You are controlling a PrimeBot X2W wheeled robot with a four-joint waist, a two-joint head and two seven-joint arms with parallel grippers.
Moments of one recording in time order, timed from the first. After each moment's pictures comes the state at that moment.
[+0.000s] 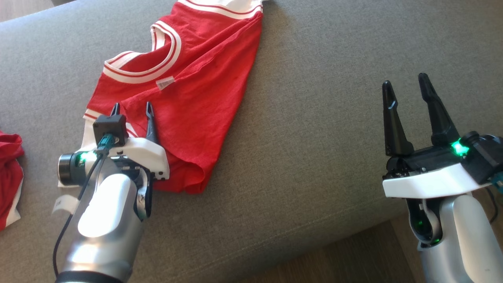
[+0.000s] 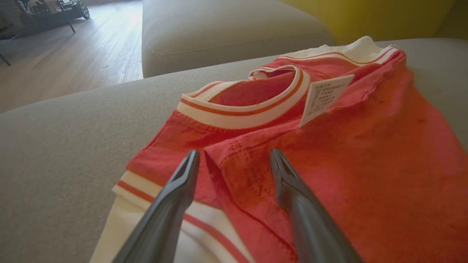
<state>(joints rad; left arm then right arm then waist) -0.53 0.10 -0.31 0.72 -0.23 0.20 -0.24 -0.21 -0.06 0.02 -0.02 0.21 0.13 -0.26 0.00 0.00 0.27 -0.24</state>
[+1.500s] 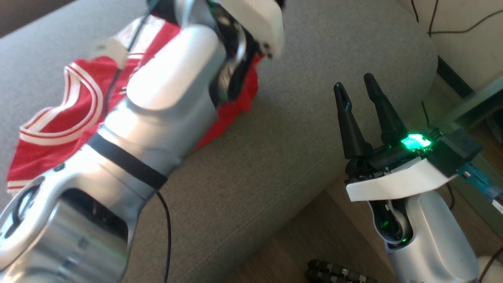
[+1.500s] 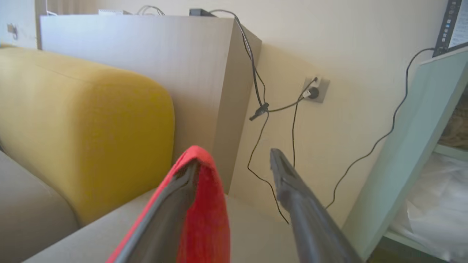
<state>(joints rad) -1.19 0.03 -0.93 0.64 -0.84 0.21 -0.22 -0.26 -0.05 0.22 0.02 0.43 0.13 -0.26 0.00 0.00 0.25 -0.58</state>
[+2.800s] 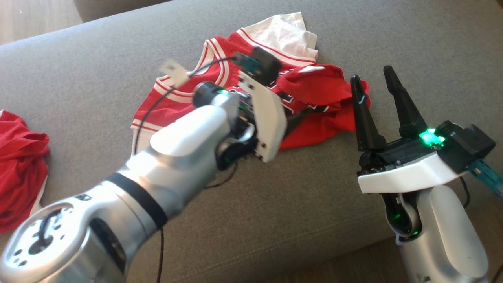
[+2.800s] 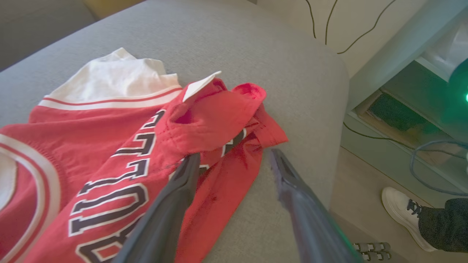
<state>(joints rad) -1.07 0.05 -1.30 0.75 -1.09 -0.12 0.18 -0.28 -0.05 0.15 0.02 0.33 0.13 -0.26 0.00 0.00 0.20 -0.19</state>
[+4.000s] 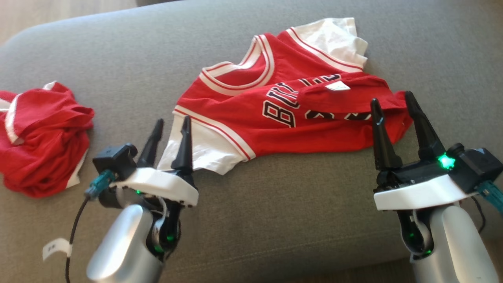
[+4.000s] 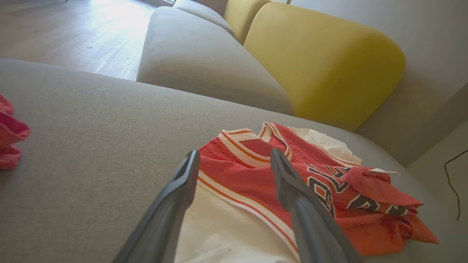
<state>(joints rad) -0.30 0.11 -0.41 0.31 -0.59 0.08 -0.25 -0.17 -0.05 0.06 0.01 0.25 0.13 -0.26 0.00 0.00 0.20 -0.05</state>
